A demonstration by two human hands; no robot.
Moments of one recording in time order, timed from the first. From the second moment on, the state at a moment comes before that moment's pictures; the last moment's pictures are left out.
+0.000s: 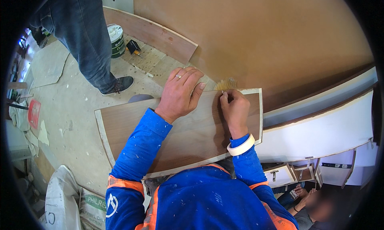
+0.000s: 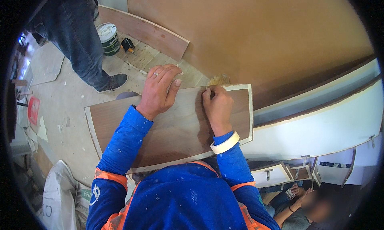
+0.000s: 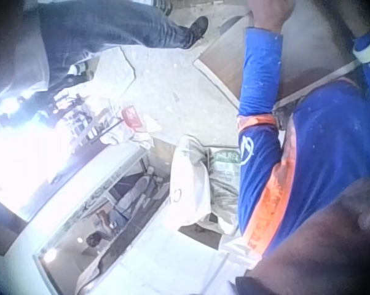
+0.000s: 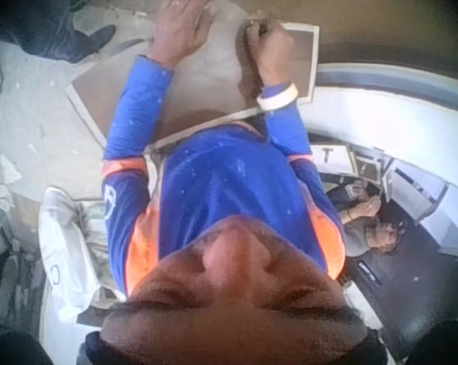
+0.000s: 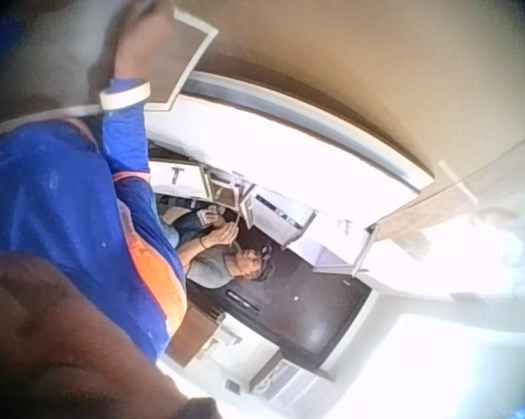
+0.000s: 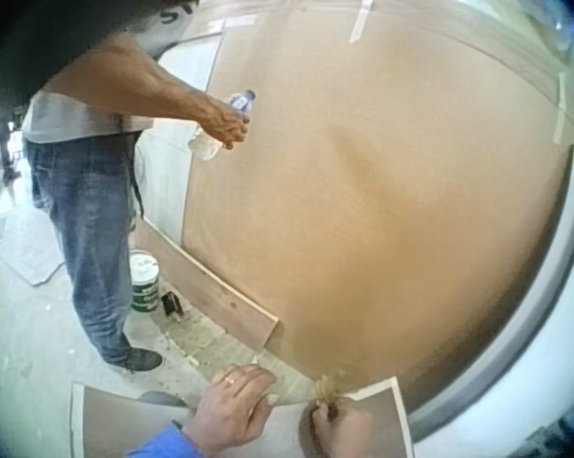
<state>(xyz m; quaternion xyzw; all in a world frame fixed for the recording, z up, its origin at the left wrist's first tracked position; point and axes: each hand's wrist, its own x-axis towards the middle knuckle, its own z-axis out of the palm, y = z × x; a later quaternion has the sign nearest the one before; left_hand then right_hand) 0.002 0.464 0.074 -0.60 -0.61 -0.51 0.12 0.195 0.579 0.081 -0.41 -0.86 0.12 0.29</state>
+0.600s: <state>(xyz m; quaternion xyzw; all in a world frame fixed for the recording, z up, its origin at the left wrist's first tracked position) 0.002 0.466 0.072 -0.60 -0.60 -0.51 0.12 0.191 0.579 0.070 -0.43 -0.85 0.10 0.28</state>
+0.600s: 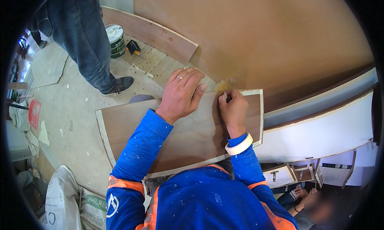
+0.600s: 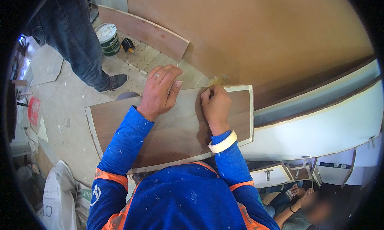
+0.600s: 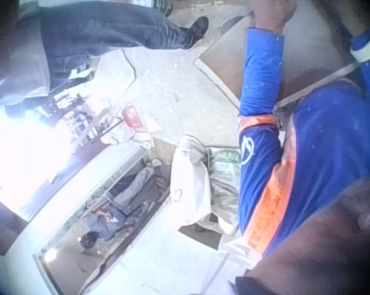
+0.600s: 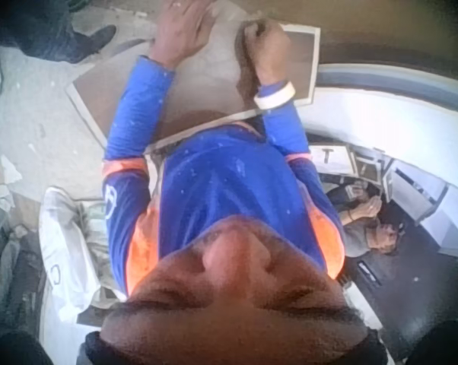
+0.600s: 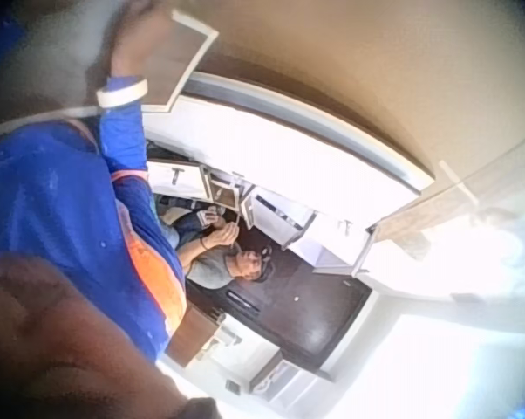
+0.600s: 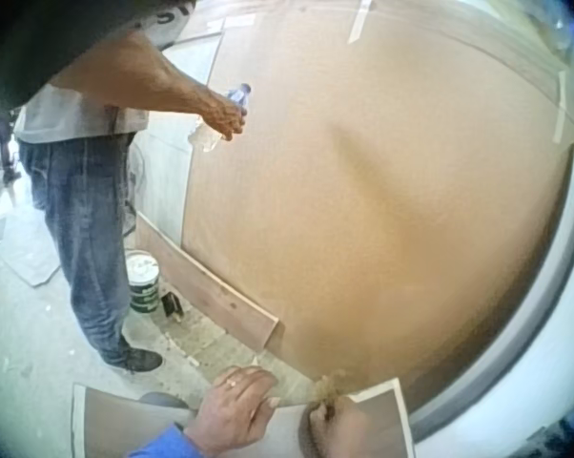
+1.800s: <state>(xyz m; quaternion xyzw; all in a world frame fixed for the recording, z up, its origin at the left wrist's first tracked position) 0.001 0.469 0.071 -0.58 -0.62 -0.50 0.13 0.277 0.625 0.090 -0.52 -0.74 0.16 0.39</state>
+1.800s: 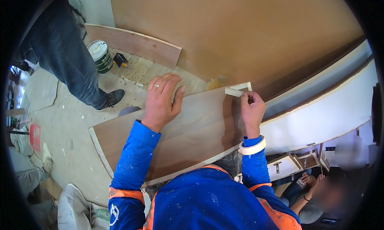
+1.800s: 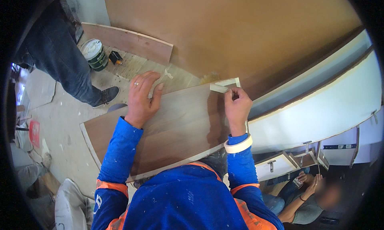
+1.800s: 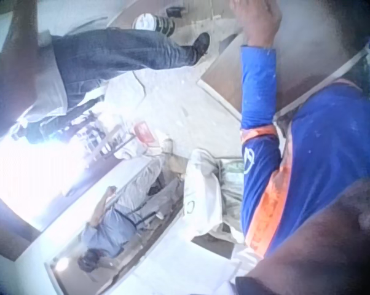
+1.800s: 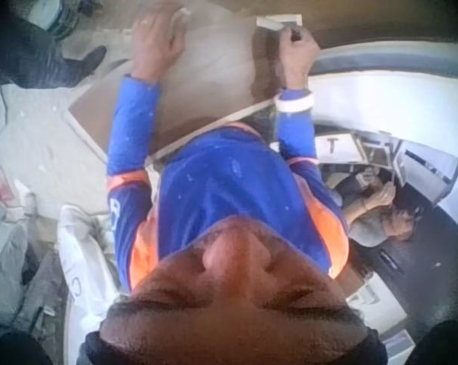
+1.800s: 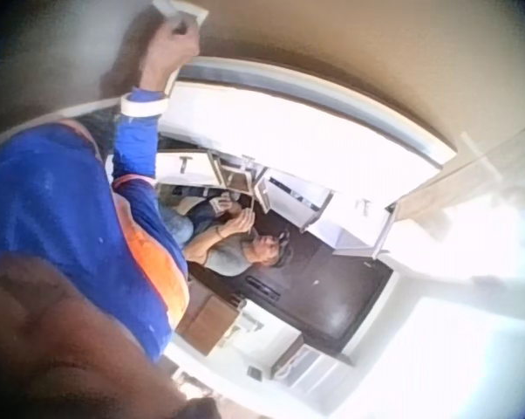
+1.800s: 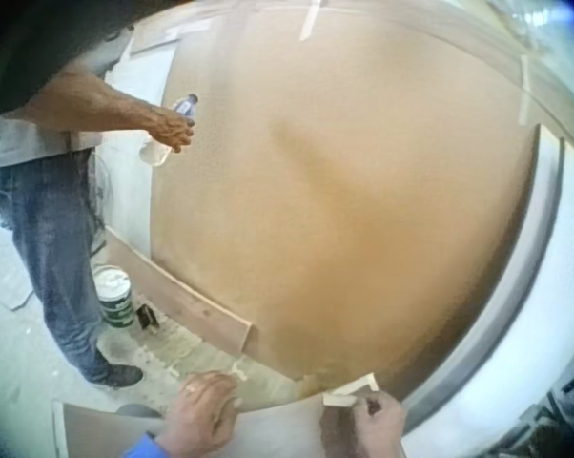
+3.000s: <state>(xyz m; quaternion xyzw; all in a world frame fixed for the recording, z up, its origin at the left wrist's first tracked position) 0.003 0.465 0.070 -0.58 -0.67 -0.44 0.14 0.371 0.627 0.154 -0.58 -0.65 0.08 0.48</state>
